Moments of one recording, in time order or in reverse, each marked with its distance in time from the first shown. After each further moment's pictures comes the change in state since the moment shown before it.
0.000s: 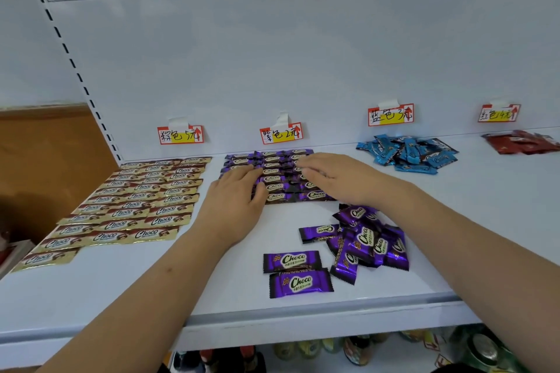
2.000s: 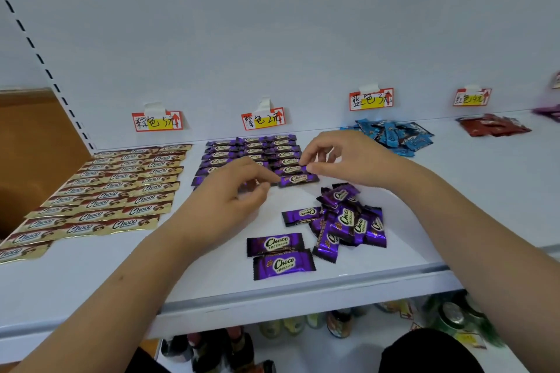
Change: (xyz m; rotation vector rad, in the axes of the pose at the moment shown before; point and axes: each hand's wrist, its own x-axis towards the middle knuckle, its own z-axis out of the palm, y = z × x) left_hand -0.033 0.030 -0.036 -0.447 -0.122 0.238; right_hand -0.042 0.004 -0.026 0.310 0.158 0.000
